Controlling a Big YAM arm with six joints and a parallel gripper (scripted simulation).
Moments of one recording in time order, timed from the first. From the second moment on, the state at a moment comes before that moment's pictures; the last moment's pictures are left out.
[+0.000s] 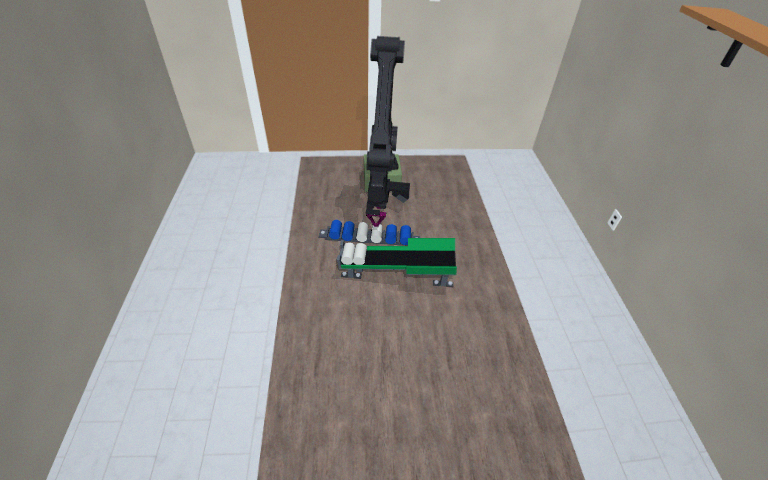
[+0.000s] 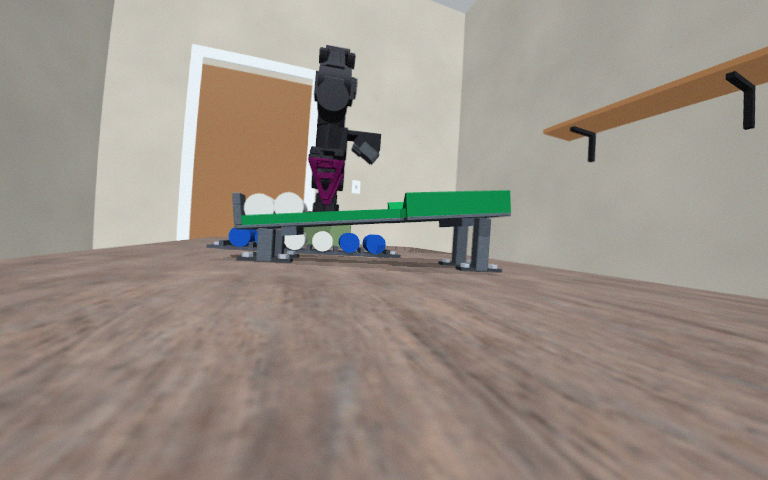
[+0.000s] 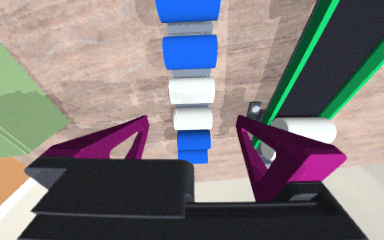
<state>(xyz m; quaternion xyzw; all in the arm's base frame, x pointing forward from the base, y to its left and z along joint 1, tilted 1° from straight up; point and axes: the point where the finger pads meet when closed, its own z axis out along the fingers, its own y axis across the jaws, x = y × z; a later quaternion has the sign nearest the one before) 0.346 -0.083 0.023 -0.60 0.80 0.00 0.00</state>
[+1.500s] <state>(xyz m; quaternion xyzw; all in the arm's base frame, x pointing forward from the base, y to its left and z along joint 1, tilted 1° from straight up) 0.347 -0.082 0.022 -0.61 0.79 0.00 0.00</state>
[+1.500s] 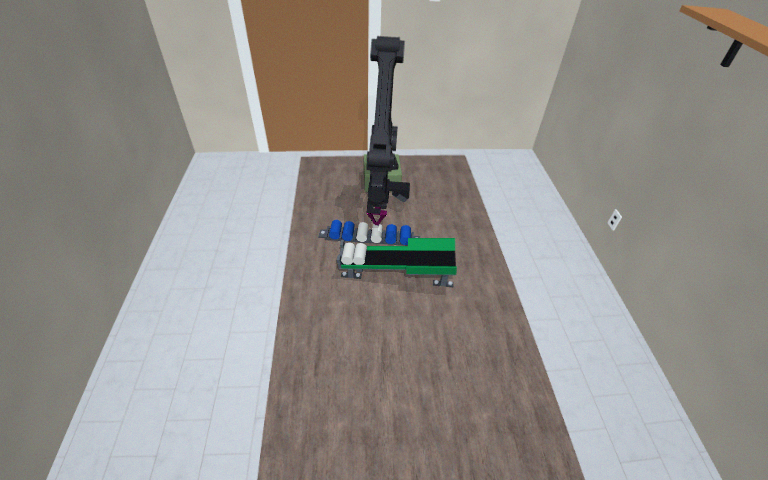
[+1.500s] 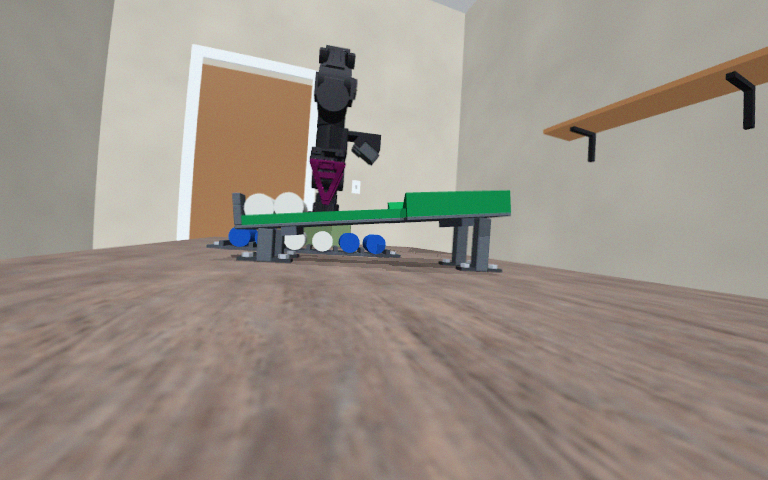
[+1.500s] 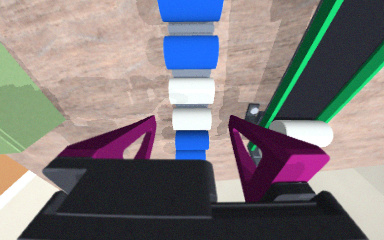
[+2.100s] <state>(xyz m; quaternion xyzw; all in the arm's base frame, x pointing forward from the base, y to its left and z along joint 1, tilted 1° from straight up) 0.346 -0.082 0.006 -0.61 0.79 0.00 0.00</state>
